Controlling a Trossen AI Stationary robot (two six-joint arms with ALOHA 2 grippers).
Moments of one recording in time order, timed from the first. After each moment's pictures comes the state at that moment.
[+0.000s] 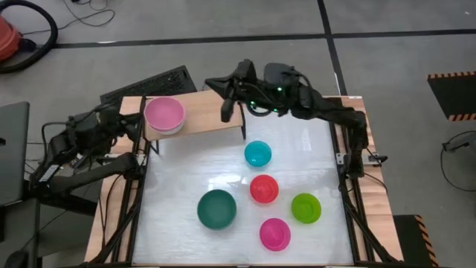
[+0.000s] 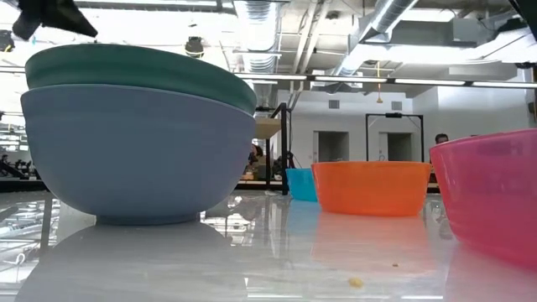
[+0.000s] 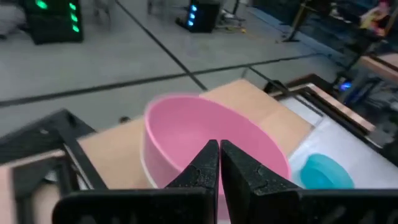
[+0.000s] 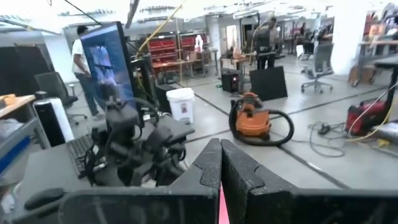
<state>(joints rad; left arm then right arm) 0.52 0.27 0.88 -0.92 -0.33 -0.39 -0.08 1.90 2.35 -0.37 0.25 0.11</state>
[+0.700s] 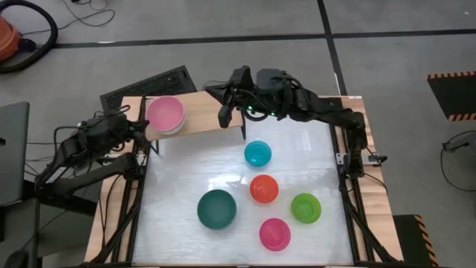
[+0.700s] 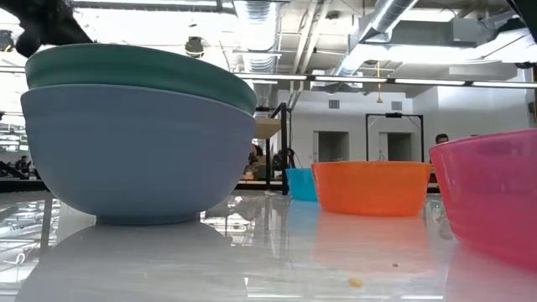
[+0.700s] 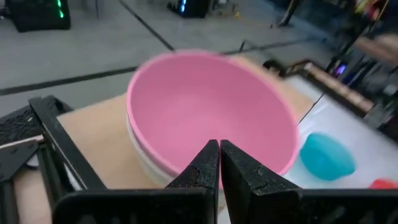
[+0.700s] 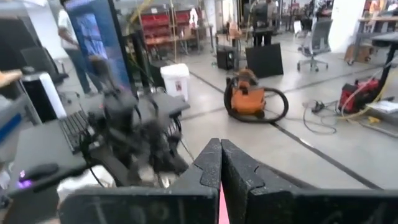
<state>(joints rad) 0.52 0.21 0.77 -0.90 -0.29 -0.39 -0.06 1.92 2.35 -0.48 0.27 0.13</state>
